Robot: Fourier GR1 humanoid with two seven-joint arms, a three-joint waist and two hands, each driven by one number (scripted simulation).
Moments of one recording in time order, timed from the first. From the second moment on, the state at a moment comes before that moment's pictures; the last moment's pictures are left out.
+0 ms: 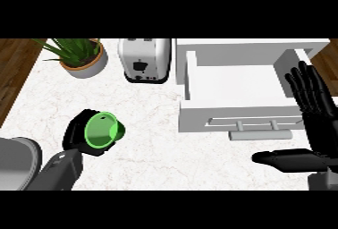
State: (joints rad) left arm -0.52 0.20 0.32 -0.27 0.07 -0.46 -0.92; right arm -0.10 -0.14 -0.11 -1.89 -0.01 0.18 -0.04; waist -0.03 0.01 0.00
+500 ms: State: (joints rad) left arm -0.49 0.20 0.38 -0.33 0.13 -0.39 -0.99; right arm -0.11 -0.15 -0.12 -1.90 -0.02 0.18 -0.02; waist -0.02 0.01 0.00
